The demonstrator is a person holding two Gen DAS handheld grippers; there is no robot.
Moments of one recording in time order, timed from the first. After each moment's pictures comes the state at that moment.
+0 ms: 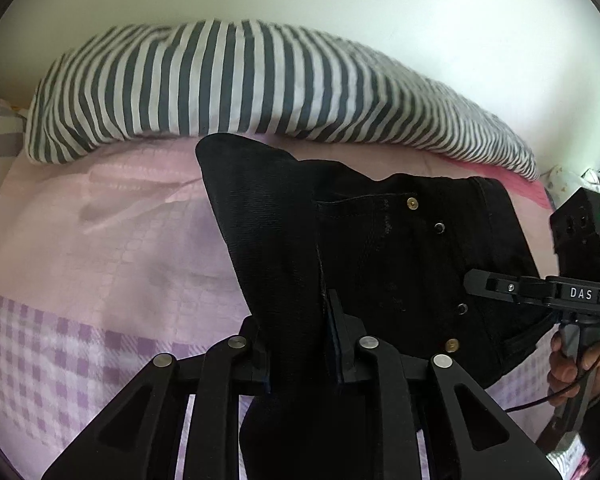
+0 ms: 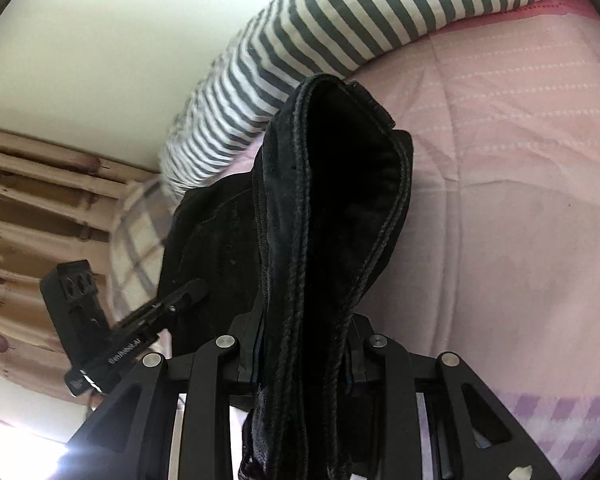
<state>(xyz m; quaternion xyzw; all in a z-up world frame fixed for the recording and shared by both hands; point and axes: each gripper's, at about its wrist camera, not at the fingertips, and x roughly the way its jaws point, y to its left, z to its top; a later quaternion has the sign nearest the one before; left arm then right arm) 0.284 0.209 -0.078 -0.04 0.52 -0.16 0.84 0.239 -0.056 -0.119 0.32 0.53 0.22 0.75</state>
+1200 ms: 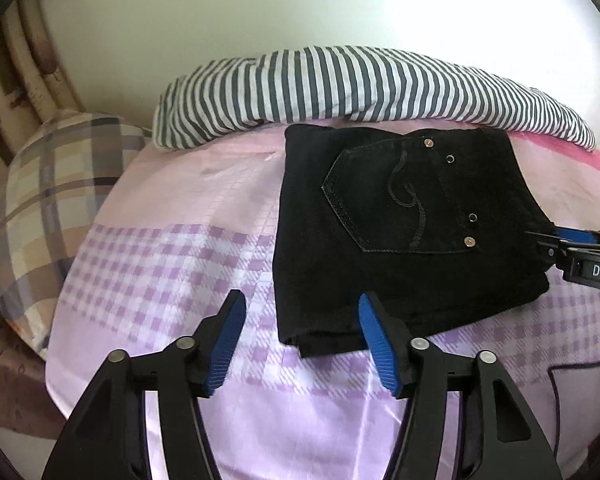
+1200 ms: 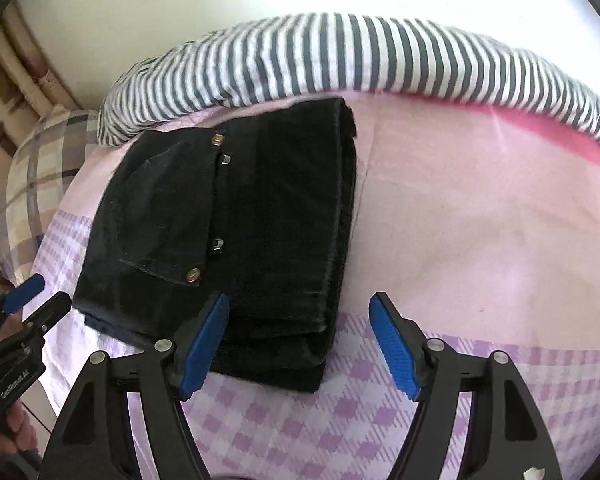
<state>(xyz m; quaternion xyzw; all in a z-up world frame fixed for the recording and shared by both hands) 0.133 0.193 -0.047 0.06 0.46 0.02 0.89 0.167 -0.027 -0.085 0.06 0.50 0.09 0.86</state>
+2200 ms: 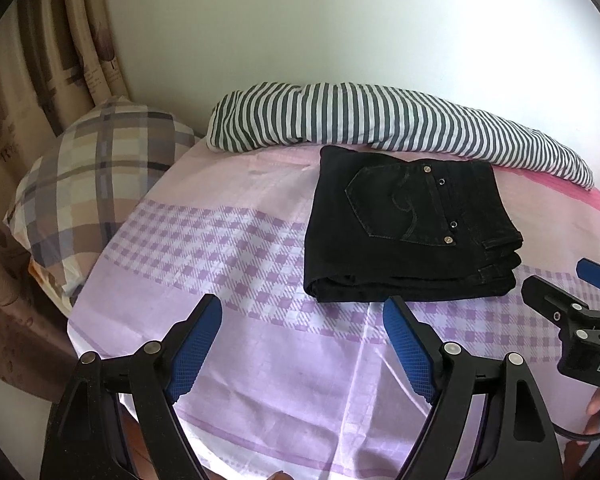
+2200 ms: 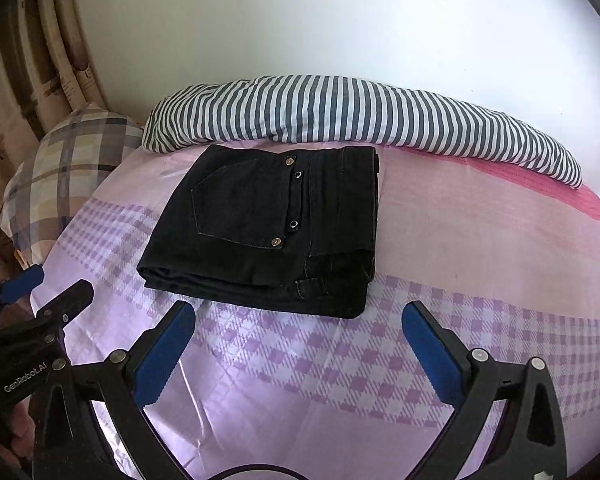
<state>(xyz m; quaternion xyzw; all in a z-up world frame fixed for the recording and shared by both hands) 0.053 0.203 -0.006 0.01 0.41 0.06 0.91 0.065 0.013 -0.027 0.02 0.42 0.08 0.90</state>
